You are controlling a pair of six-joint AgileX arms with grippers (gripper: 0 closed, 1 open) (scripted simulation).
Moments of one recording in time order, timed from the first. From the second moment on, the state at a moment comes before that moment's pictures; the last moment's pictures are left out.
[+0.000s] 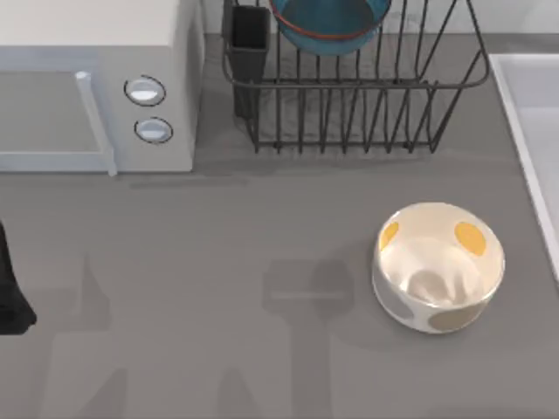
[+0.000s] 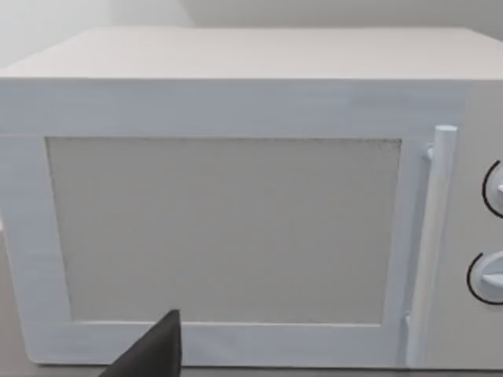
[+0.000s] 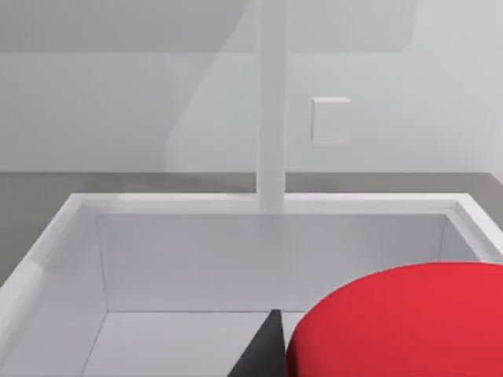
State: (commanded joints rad) left arm 0.00 0.00 0.00 0.00 0.00 0.00; right arm -0.53 2.22 0.49 1.73 -0.49 0.01
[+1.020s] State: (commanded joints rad) left arm 0.00 0.00 0.00 0.00 0.00 0.00; right arm -0.53 2.22 0.49 1.73 -0.49 0.01
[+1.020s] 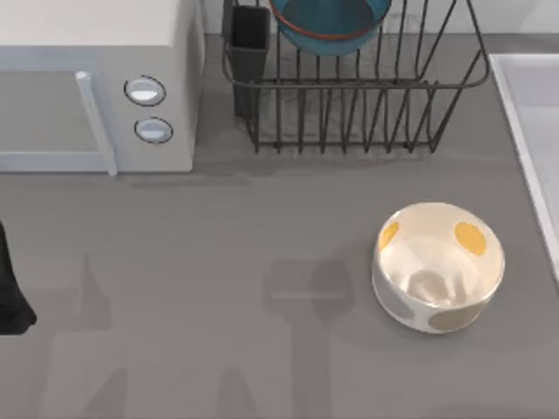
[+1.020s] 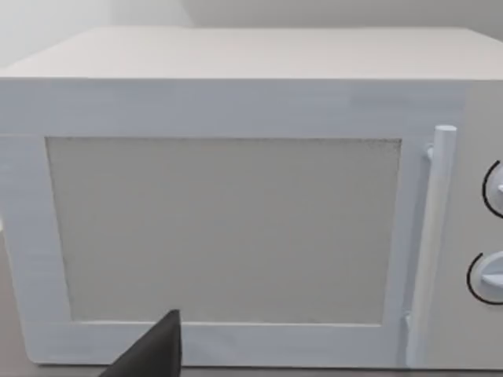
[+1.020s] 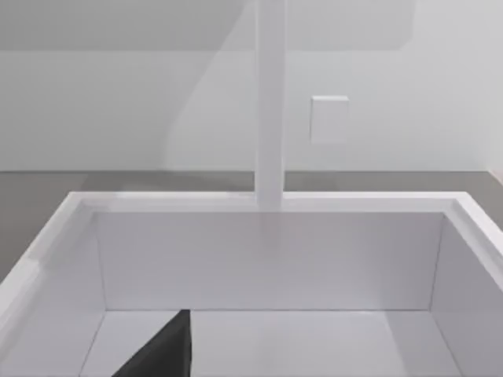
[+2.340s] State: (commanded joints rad) left arm 0.00 0.00 0.00 0.00 0.00 0.00; right arm -0.15 0.55 0.11 0.46 -0.14 0.01
